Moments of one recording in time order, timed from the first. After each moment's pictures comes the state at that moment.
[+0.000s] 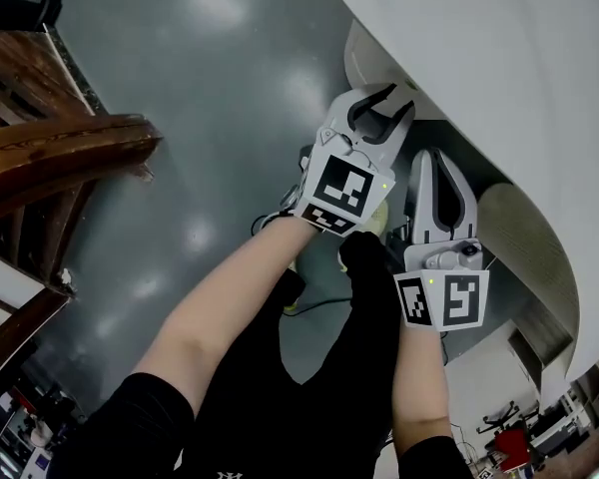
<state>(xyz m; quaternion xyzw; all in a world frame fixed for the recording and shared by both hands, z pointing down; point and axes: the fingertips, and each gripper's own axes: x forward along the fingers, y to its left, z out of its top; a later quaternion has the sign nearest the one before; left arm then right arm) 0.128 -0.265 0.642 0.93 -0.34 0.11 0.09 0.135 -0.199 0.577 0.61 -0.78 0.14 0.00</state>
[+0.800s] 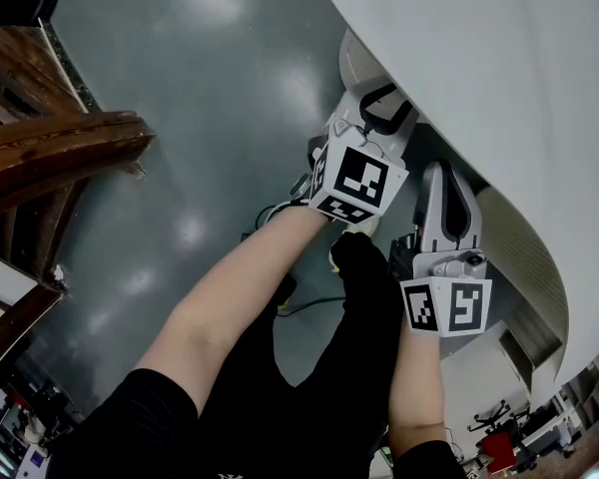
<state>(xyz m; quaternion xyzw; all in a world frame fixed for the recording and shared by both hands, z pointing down) 0.151 -0.286 0.650 0.92 -0.36 0.11 0.07 0.163 -0.194 0.584 0.62 -0.77 0.16 0.01</state>
